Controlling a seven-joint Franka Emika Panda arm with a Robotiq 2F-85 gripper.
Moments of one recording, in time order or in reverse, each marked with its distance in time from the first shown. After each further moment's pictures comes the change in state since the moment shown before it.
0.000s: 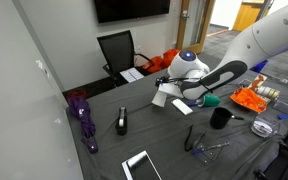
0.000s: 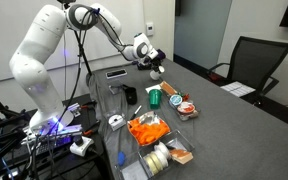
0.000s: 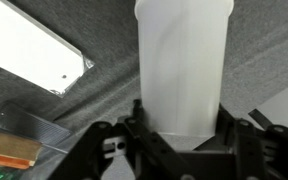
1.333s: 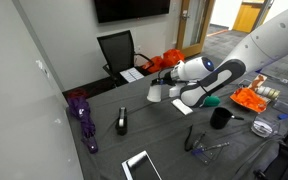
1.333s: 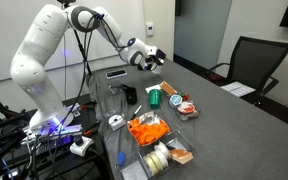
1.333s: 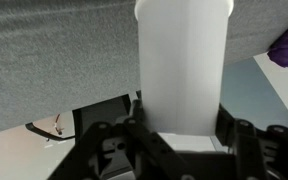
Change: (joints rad) arm -0.124 -0.005 0.198 -0.134 0.358 0.543 -0.986
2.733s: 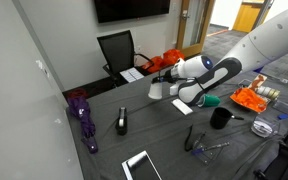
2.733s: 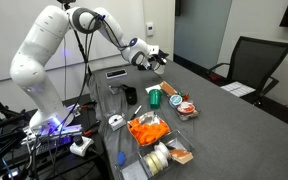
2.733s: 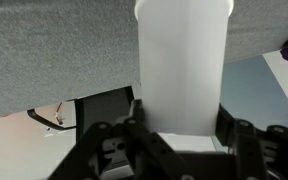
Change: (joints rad) arm -0.007 0.026 -0.007 0.045 0.064 -0.005 -0.116
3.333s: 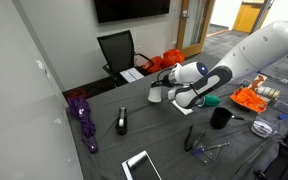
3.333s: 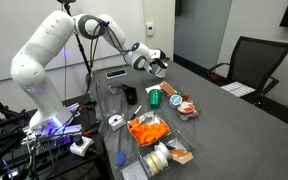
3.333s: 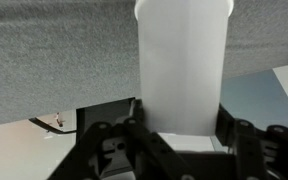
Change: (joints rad) arm 0.018 0.101 -0.024 0.091 0.008 0.000 -0.022
